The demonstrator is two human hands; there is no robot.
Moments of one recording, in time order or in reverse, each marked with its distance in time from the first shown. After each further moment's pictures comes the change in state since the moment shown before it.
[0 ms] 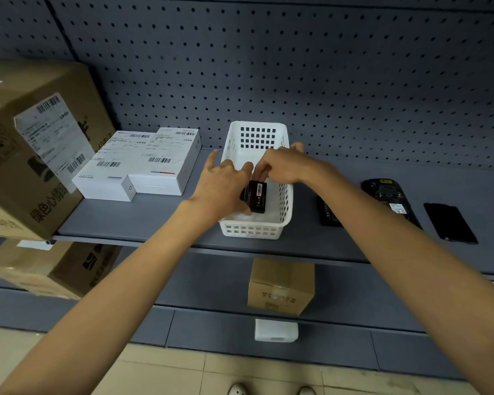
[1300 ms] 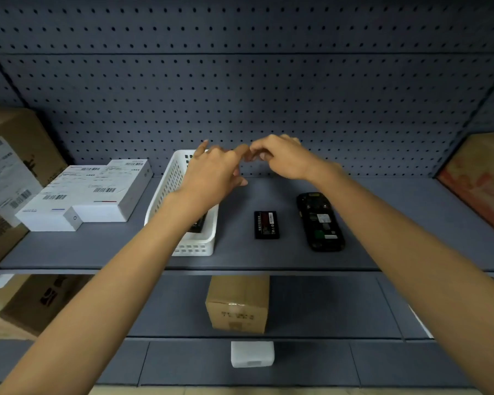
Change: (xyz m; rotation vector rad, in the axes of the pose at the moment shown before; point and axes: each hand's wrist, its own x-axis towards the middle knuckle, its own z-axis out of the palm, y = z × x) left_hand 0.036 0.089 -0.082 -0.190 0.322 0.051; right_hand -0.079 0.106 -0.056 0.183 0.350 -0.076
